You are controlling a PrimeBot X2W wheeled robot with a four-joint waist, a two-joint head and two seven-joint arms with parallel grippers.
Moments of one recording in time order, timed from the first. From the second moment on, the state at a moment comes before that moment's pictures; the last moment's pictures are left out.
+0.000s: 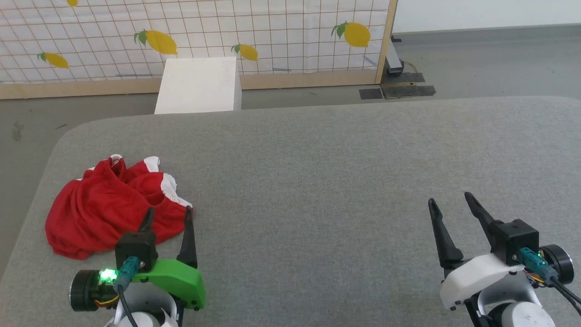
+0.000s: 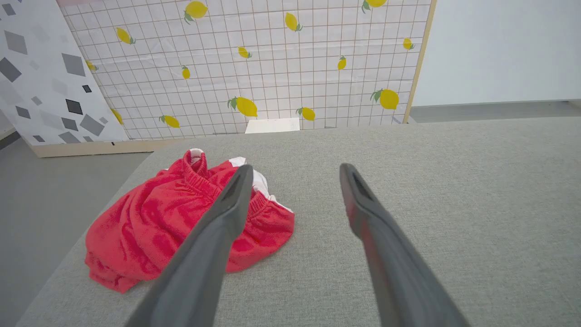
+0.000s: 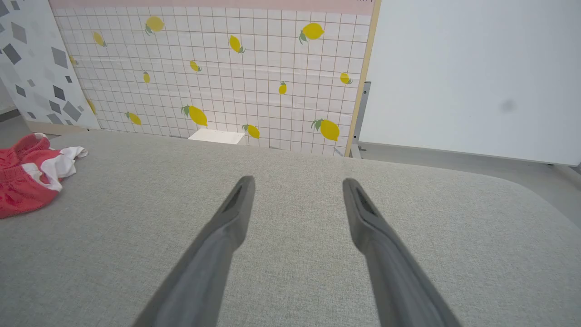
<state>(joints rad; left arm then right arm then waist) -0.01 0.05 -0.01 0.01 -0.02 0.00 -0.01 -0.01 -0.05 0.00 0.01 0.01 0.13 0.00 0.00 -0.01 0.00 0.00</state>
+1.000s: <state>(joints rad) 0.00 0.05 -0.02 0.04 -0.09 0.01 -0.07 0.01 -0.05 -0.02 0.05 0.07 0.13 -0.07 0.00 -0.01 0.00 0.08</state>
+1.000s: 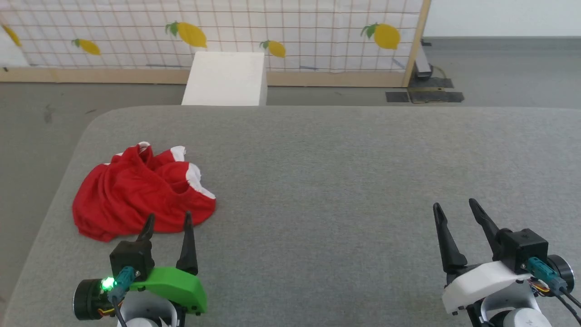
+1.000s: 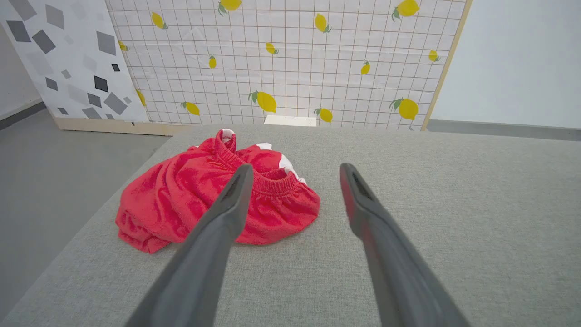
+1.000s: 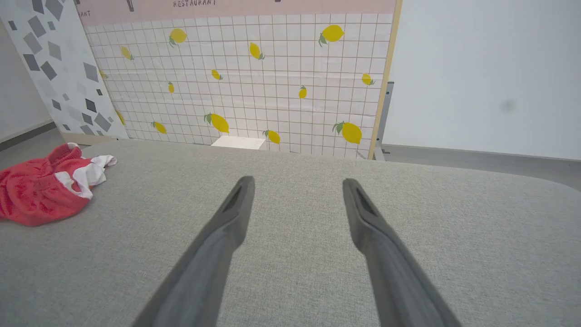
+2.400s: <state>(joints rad) 0.05 0.05 -0.03 0.09 -0.16 0.03 -0.17 0.04 -0.05 -0.01 0.13 0.14 0.13 -0.17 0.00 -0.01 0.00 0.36</state>
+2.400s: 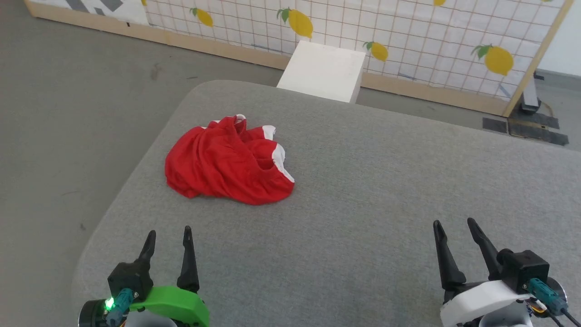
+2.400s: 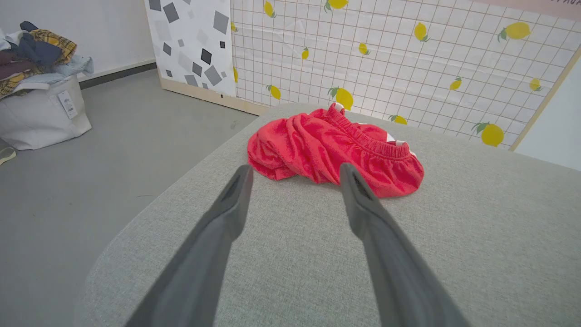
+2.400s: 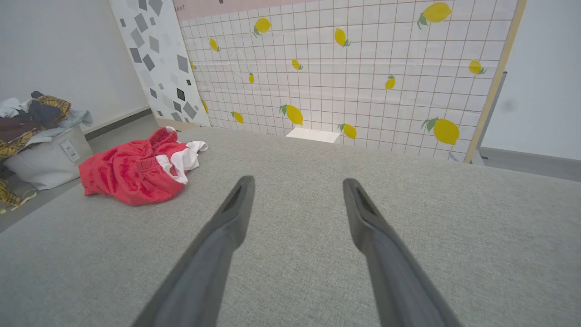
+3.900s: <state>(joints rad) 0.08 0.05 -0.04 0.11 -0.24 0.06 -0.25 0.06 -0.05 -0.02 0.20 0.19 0.13 -0.26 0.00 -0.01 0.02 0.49</state>
